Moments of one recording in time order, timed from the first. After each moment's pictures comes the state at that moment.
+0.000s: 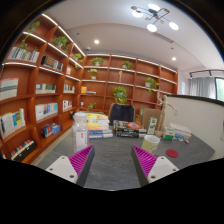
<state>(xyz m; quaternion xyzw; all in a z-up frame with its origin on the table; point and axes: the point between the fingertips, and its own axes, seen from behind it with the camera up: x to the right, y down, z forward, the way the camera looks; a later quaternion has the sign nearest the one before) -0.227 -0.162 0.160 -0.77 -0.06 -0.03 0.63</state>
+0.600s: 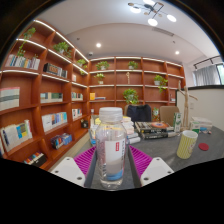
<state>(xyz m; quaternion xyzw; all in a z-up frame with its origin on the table) -0.366 -0.066 0.097 -0.75 -0.05 0.05 0.65</state>
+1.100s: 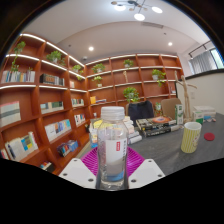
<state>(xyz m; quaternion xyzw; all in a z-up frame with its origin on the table) -0.355 -0.052 0.097 -0.75 -0.01 0.11 0.65</state>
